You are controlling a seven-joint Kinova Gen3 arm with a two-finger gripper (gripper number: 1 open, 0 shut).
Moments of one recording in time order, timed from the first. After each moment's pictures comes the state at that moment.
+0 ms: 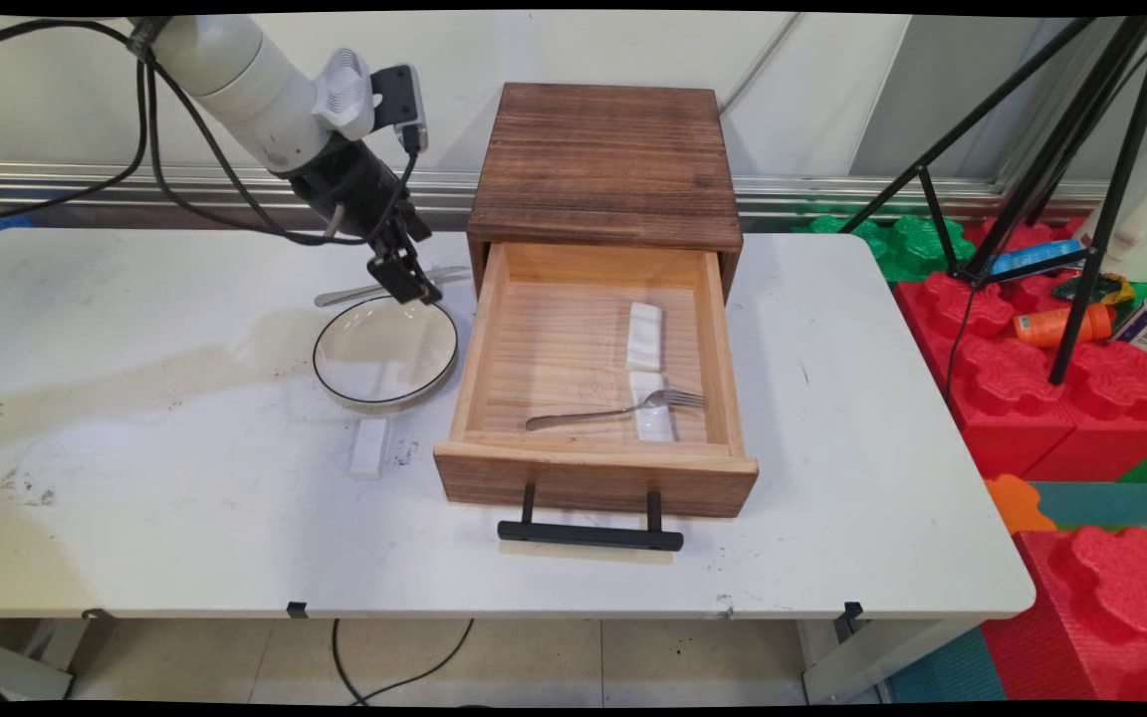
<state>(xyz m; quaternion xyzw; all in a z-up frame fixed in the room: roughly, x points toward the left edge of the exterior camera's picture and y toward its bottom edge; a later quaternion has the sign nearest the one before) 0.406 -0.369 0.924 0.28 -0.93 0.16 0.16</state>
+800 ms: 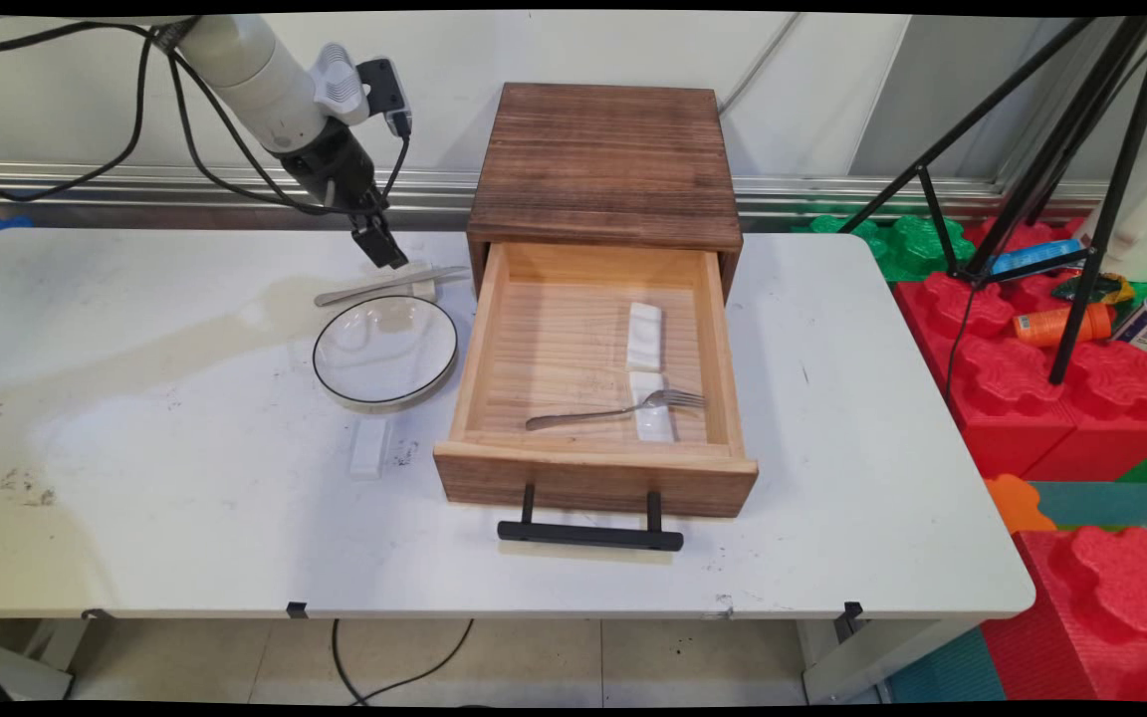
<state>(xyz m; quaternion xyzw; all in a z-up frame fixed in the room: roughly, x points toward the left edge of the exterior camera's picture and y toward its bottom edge) 0.459 -0.425 0.899 0.35 -0.91 0.19 0.09</state>
